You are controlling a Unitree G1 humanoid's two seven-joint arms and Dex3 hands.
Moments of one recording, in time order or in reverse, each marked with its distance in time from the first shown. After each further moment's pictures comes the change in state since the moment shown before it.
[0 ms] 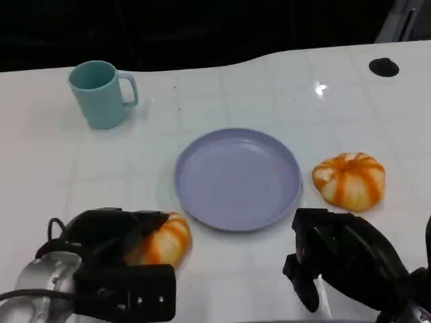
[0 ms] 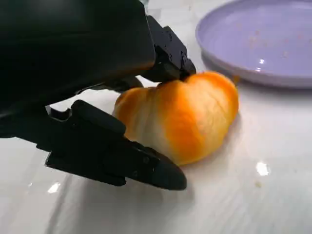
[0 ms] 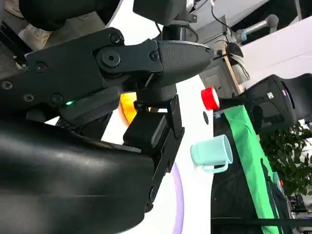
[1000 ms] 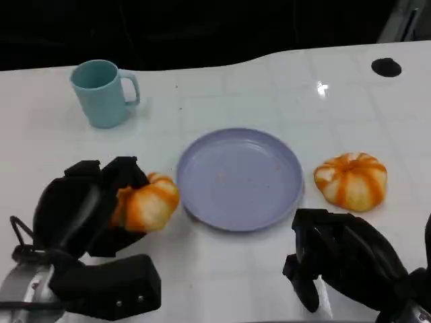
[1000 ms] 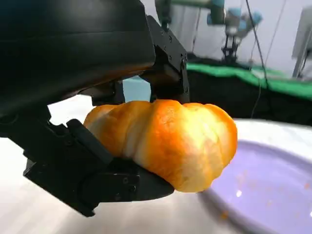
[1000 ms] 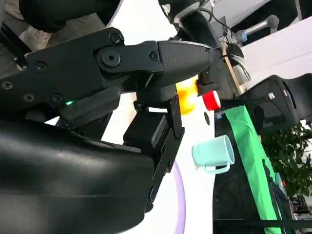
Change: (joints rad) left arm 0.036 -0.021 0.113 -0.001 -0.069 -0.180 0.494; right arm -0.004 0.003 -0.003 0.014 0.000 -0.002 0.005
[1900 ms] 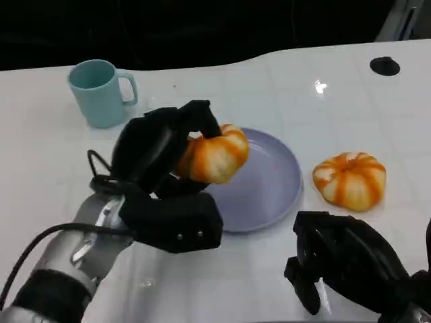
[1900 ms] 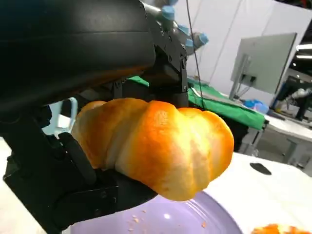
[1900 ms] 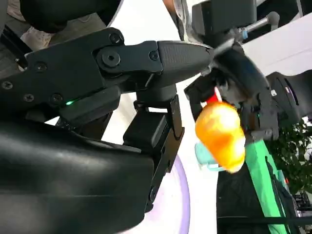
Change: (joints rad) left arm -0.400 -0.180 -0.121 0.369 -0.041 -0.128 -0.010; right arm 0.010 -0.001 -0.004 -0.002 0.003 0.003 0.002
